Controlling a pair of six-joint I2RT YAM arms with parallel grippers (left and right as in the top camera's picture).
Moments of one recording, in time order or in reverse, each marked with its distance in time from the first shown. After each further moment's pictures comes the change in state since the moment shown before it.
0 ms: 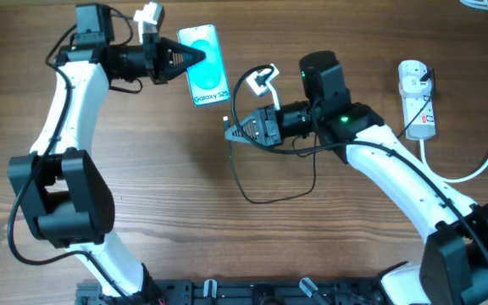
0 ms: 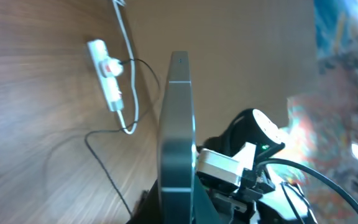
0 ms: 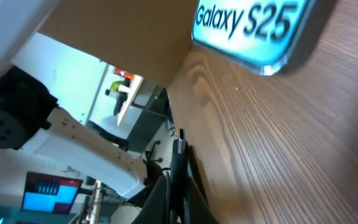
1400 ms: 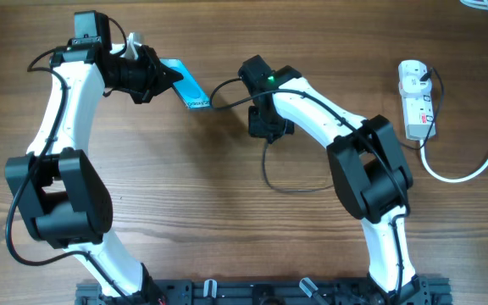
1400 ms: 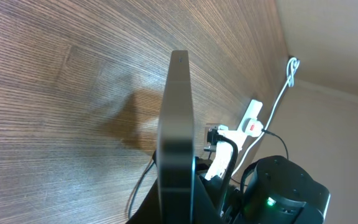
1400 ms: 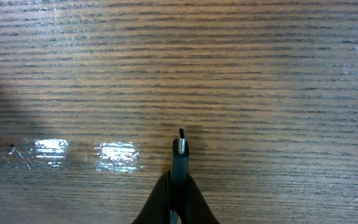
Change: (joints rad) left arm 0.029 0.000 0.000 -0.170 -0.714 -0.345; right arm 0.097 0.636 0.565 -0.791 1.161 0.088
